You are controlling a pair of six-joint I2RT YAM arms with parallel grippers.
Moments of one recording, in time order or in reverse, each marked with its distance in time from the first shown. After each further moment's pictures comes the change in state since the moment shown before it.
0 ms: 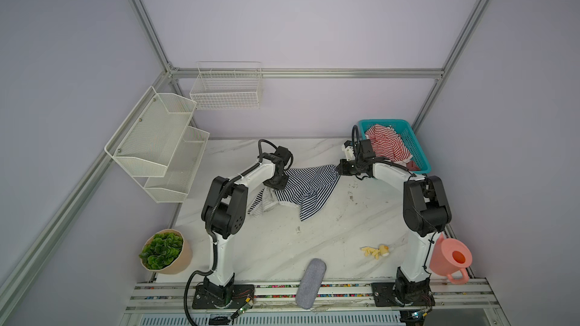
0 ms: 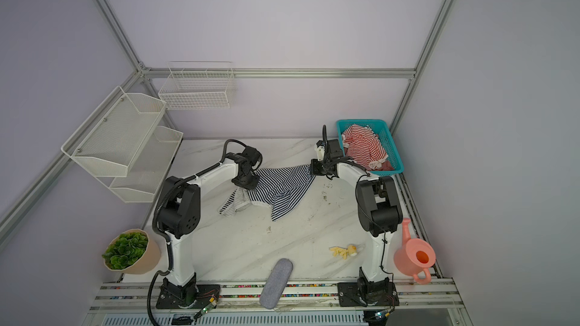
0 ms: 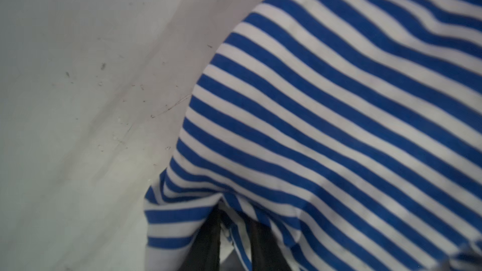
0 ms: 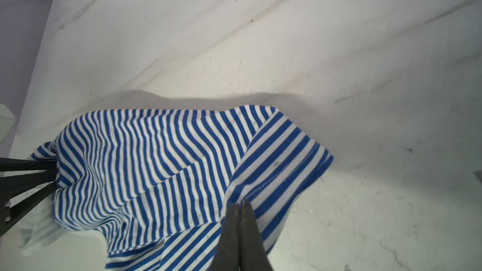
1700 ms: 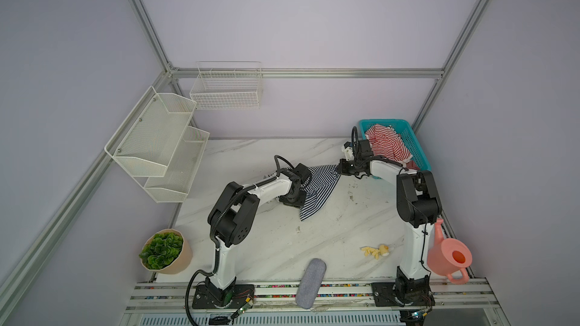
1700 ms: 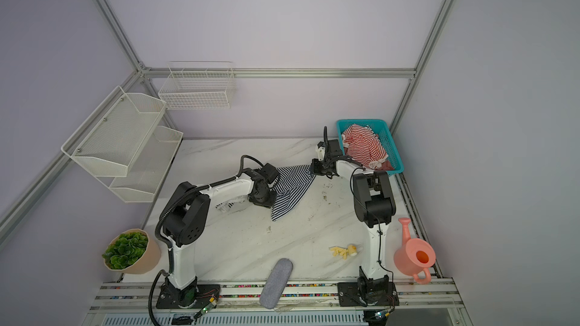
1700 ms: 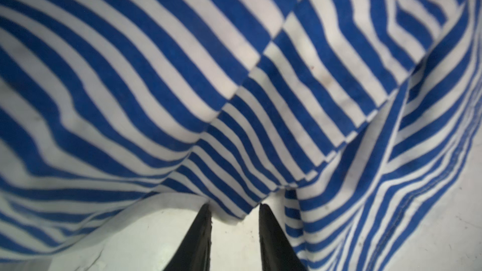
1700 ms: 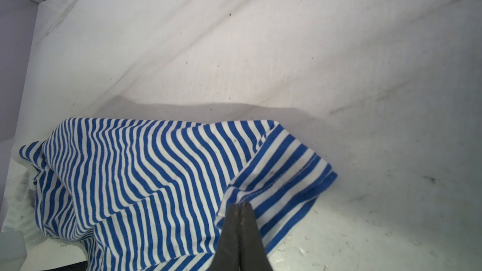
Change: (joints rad) left arm -0.230 -0.081 -0.192 0.088 0.144 -0.323; right arm -0.029 0.084 0.057 0.006 -0.039 0.019
